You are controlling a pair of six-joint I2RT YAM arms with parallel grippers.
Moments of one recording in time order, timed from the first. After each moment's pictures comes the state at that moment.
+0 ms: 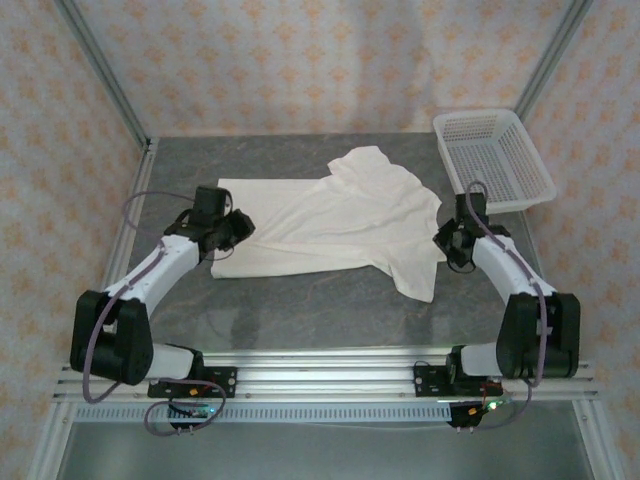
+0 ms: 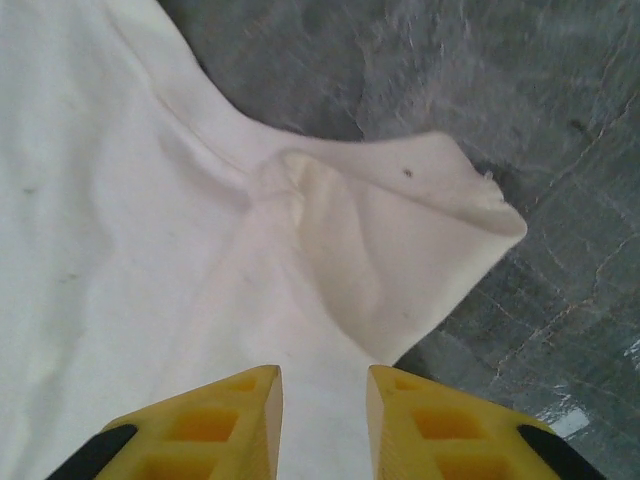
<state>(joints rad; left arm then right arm) -0.16 1.38 0.87 -0.39 0.16 -0.76 -0.01 1.37 0.84 -0.56 -0.02 0.83</state>
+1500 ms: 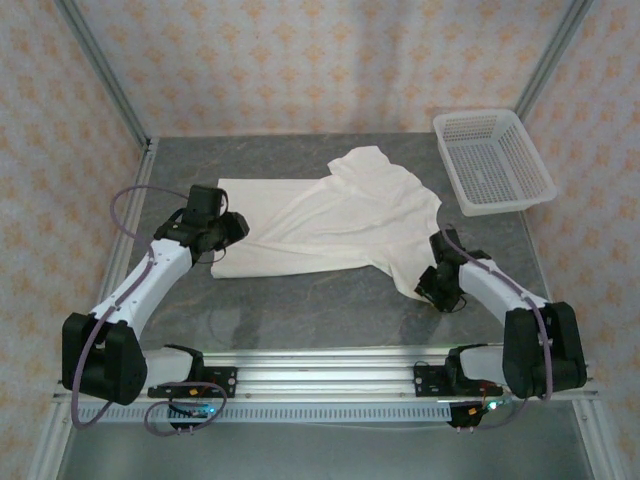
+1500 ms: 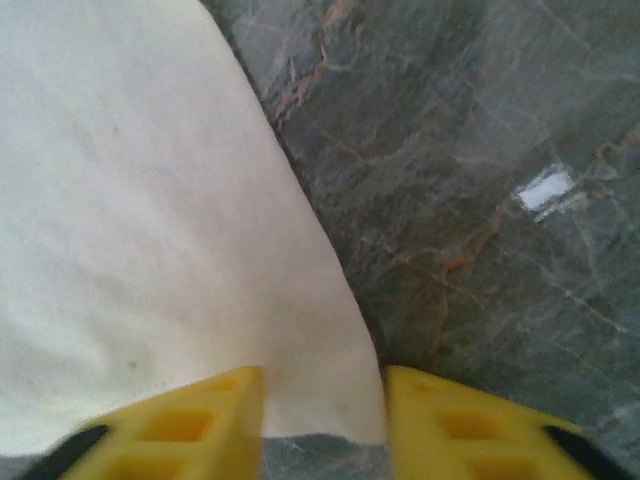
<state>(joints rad) -0.16 1.26 0.92 -0.57 0.05 -0.67 0.15 1.28 0.60 -0.74 -0.09 0.85</state>
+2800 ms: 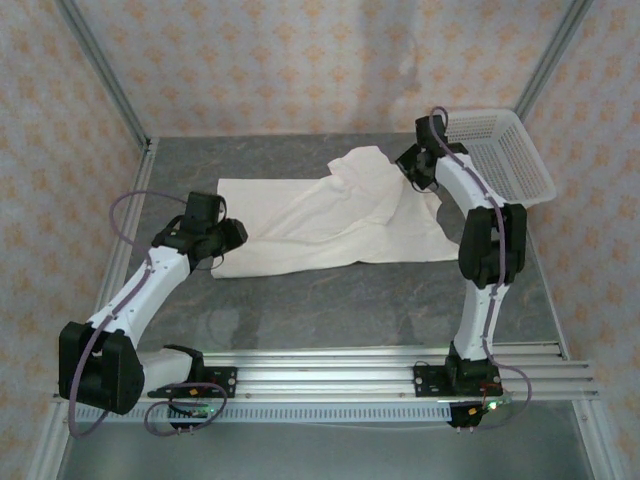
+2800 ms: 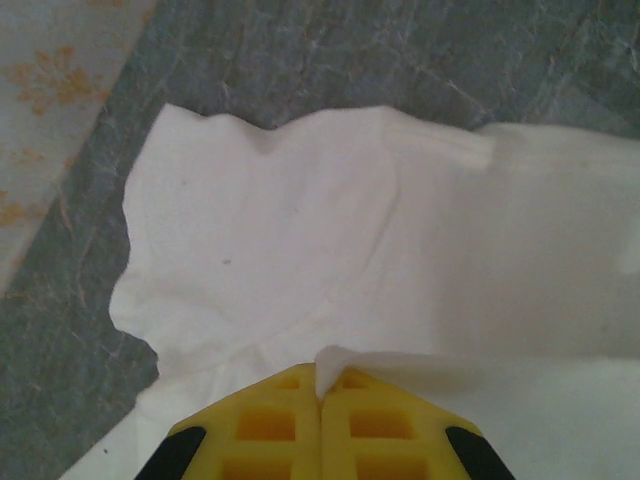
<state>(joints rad) -0.16 1.21 0.87 -0.58 0.06 -0.64 0.13 2.03 1.75 -0.66 -0.05 0.94</state>
